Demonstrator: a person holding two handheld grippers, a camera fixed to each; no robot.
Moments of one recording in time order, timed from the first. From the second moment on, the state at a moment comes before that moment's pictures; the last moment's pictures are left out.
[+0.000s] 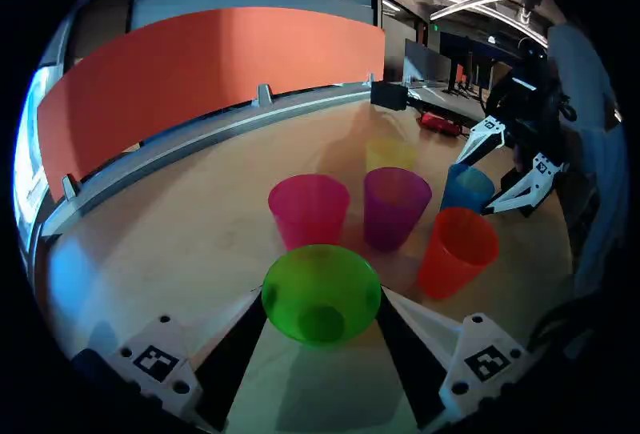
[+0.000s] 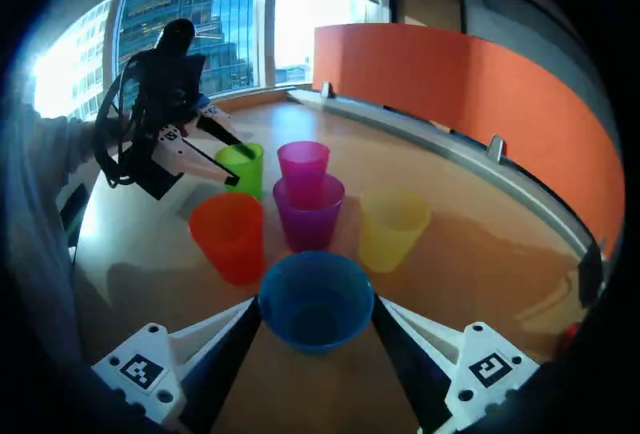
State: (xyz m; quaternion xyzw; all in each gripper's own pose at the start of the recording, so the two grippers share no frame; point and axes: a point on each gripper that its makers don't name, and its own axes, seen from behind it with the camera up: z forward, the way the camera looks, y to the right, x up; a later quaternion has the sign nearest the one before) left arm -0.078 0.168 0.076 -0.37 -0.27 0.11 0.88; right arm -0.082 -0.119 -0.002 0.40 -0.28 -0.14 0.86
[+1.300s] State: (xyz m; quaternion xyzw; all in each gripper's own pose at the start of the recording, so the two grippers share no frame) left arm 0.011 0.159 0.050 -0.35 -0.19 0.08 0.91; right arm 0.011 -0.123 -0.003 0.38 -0.19 -0.11 0.90
